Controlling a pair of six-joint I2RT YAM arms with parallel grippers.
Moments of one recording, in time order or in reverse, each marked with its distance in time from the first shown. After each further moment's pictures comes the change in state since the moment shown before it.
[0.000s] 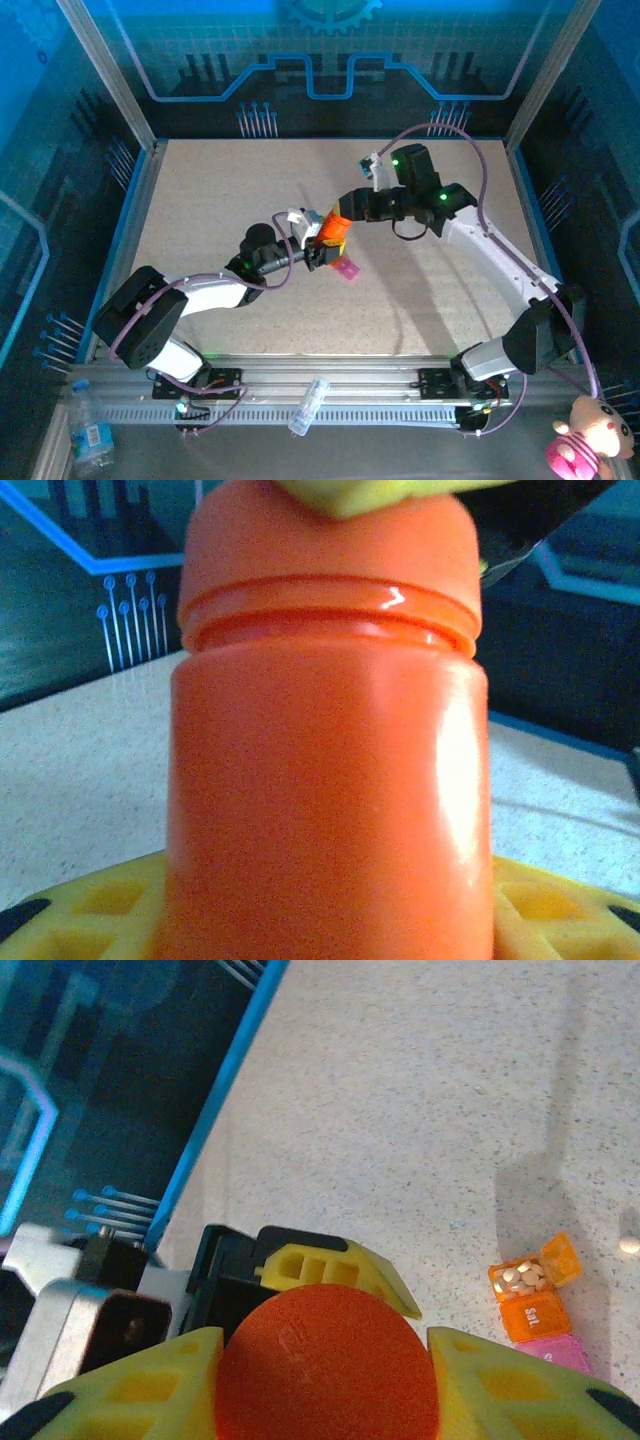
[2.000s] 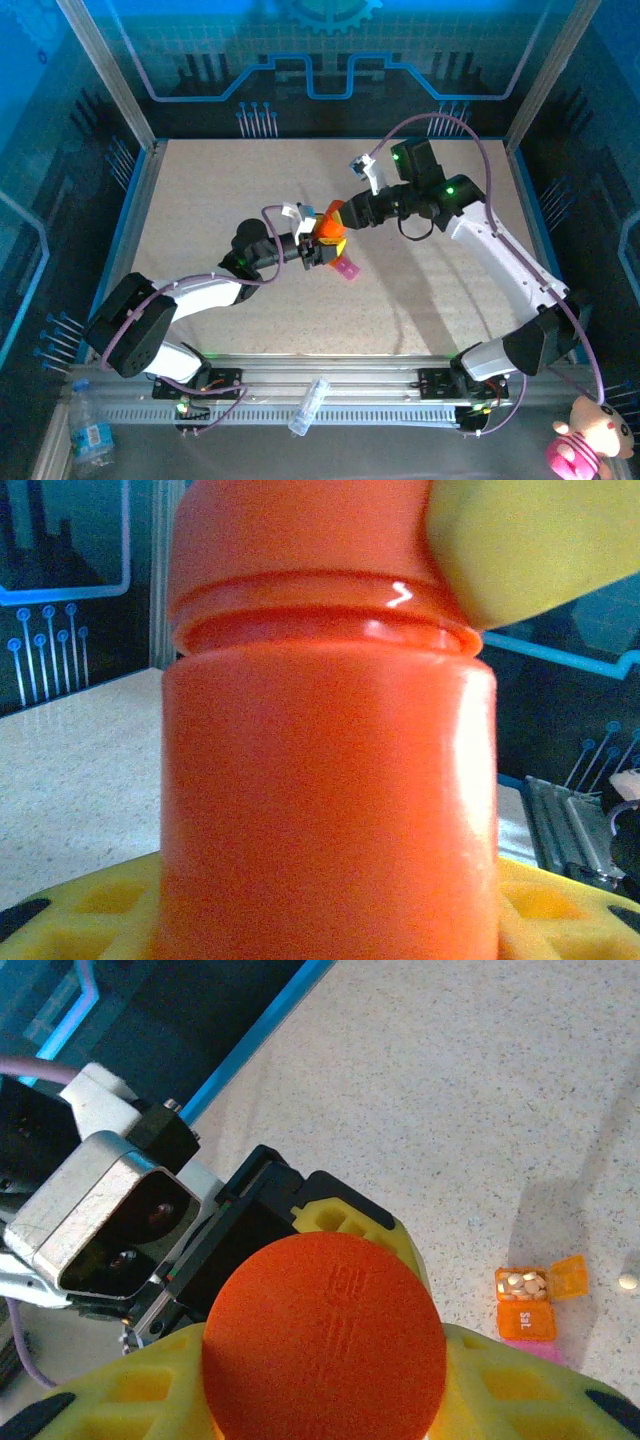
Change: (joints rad) left arm 0.031 -0.058 0.019 0.012 0.172 -0.124; right arm 0.008 -0.008 0.129 -0.200 -0.082 -0.298
